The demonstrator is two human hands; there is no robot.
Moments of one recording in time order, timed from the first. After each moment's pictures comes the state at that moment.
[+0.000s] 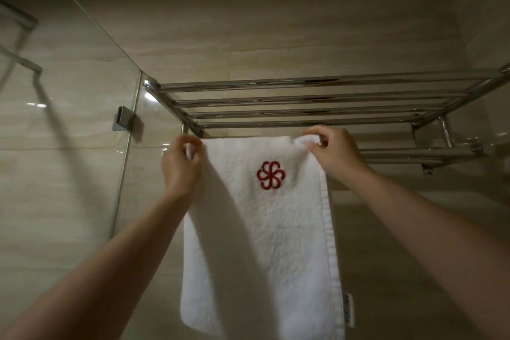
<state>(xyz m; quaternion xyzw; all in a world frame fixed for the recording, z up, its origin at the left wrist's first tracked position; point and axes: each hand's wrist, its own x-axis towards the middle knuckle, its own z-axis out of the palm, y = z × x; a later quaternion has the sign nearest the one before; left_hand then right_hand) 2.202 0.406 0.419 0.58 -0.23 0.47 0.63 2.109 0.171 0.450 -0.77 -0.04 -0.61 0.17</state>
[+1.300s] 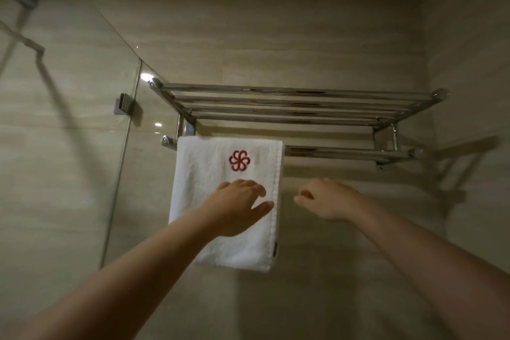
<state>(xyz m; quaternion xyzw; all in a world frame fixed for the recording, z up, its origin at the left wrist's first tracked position) 2.065 0.379 0.358 0.84 -0.43 0.31 0.10 1.988 0.202 0.382 -0.96 0.08 -0.27 -0.06</state>
